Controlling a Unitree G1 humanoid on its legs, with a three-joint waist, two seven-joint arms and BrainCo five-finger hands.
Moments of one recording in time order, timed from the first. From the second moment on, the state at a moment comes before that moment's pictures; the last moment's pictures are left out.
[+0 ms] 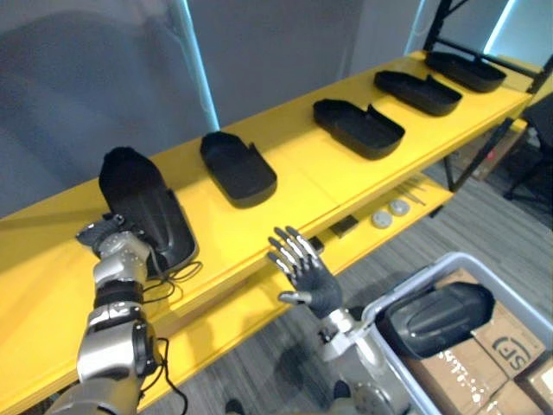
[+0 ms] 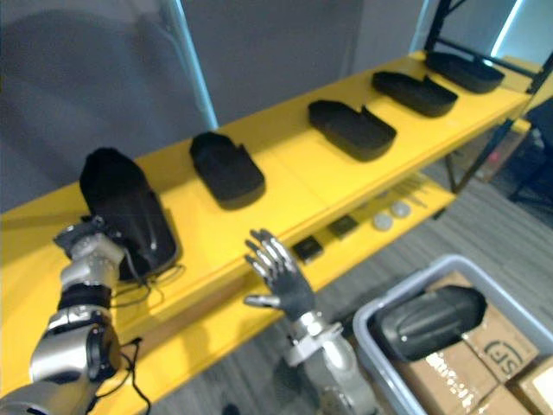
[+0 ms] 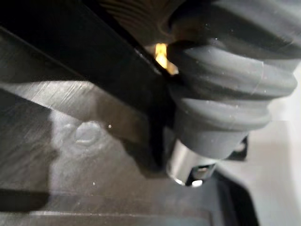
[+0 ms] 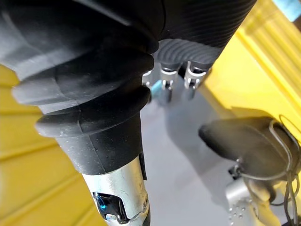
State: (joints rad) left arm -0.71 0.44 0.42 0.85 -0.52 0.18 0.73; right arm 0.13 -0.13 0.52 -0.21 0.65 -0.22 0.24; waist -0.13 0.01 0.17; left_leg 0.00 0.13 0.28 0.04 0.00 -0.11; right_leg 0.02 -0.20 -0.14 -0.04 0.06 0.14
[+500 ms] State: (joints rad) left arm -0.76 0.49 0.42 0.93 -0.65 0.09 0.73; right arm 0.12 -0.15 0.53 -0.23 0.65 -0.22 0.21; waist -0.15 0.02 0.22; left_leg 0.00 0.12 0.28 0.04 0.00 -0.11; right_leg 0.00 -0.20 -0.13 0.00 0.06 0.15
